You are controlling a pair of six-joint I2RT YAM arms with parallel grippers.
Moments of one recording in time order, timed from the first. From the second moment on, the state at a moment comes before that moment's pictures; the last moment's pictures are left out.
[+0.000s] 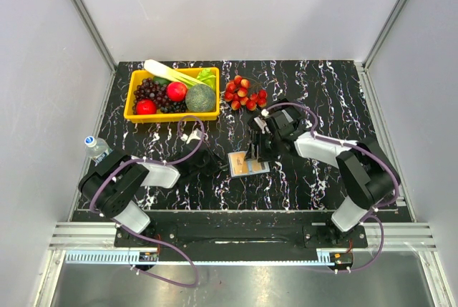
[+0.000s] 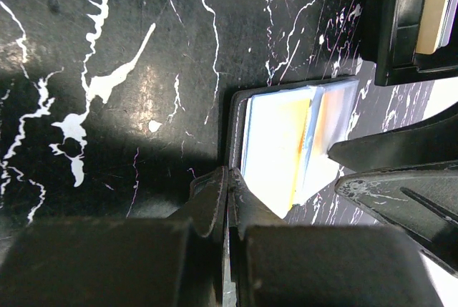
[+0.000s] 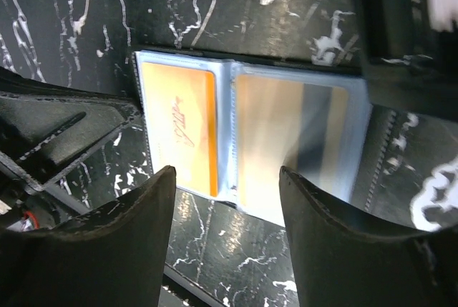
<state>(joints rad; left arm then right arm) -0.67 1.57 0.45 0.44 0.04 -1.15 0.57 1.67 0.90 -0.18 -0.31 0.59</state>
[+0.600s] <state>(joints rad) -0.67 1.57 0.46 0.45 0.05 -1.14 0.54 1.55 0.85 -0.24 -0.19 0.55</state>
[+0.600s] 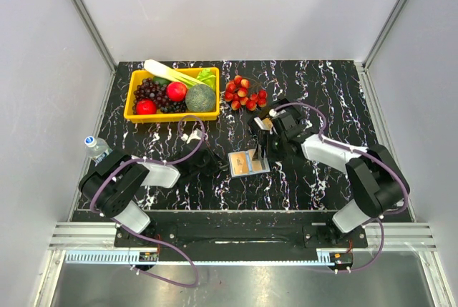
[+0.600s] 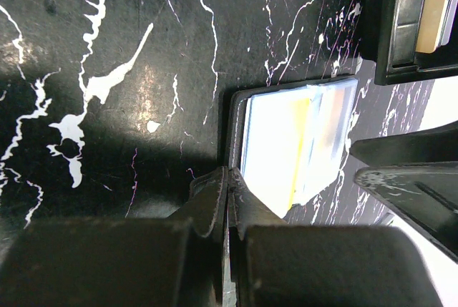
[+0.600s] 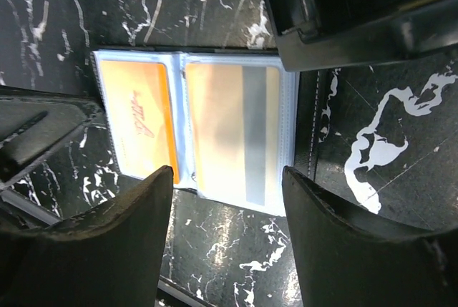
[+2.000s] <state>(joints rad) -0.68 1.50 0.46 0.34 0.07 -1.07 0.53 1.46 0.84 -0.29 -0.18 0.52</state>
